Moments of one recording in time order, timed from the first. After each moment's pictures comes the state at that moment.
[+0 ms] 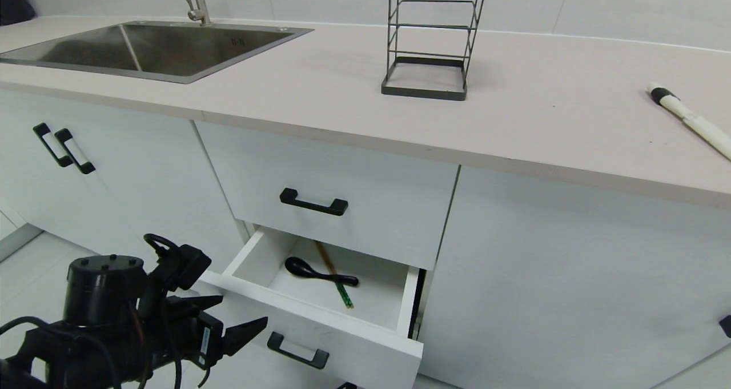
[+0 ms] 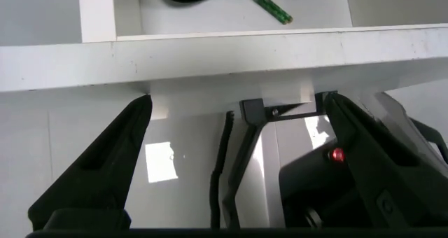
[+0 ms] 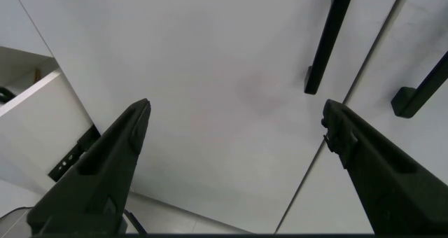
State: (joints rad) left arm -0.25 1.67 -0.16 -0.90 -0.28 0.04; right arm 0.00 0.00 0.00 0.00 0.02 -0.01
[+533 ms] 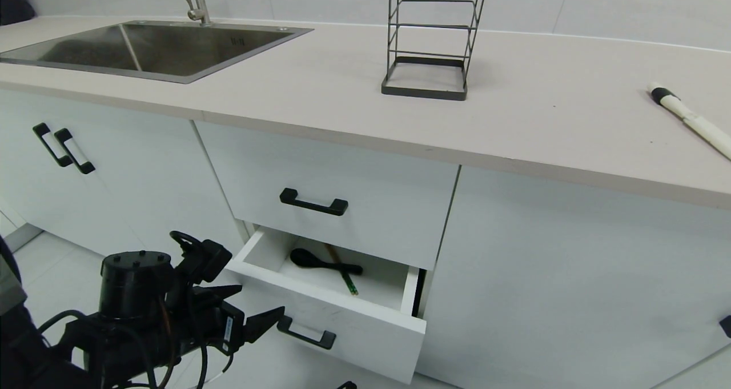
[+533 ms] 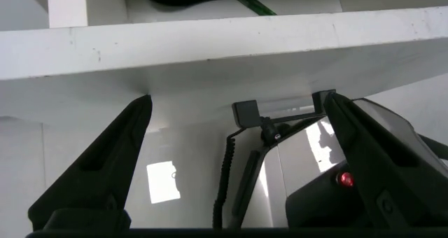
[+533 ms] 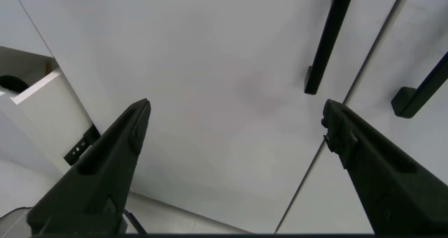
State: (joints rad) left arm -0.28 1.83 -0.18 -1.08 -0.27 0.04; right arm 0.00 0.00 0.00 0.00 0.02 -0.01
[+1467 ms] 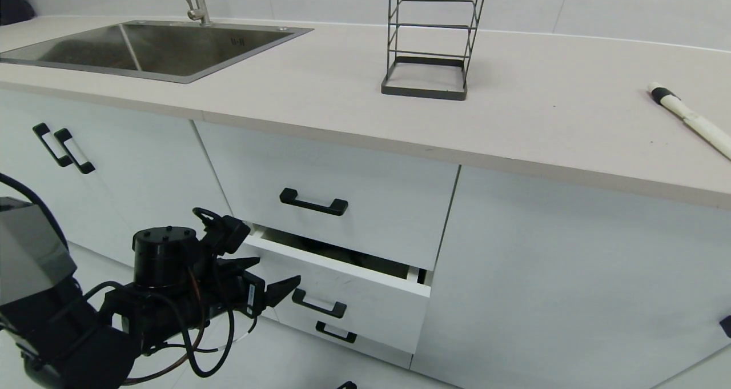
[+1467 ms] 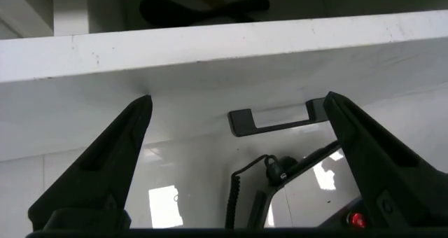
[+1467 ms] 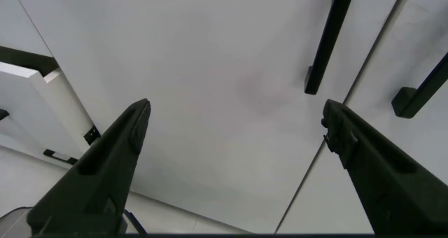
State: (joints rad) left arm -0.29 1.92 -0.34 -1.12 -0.27 0.03; right arm 0.00 0.00 0.00 0.00 0.02 -0.01
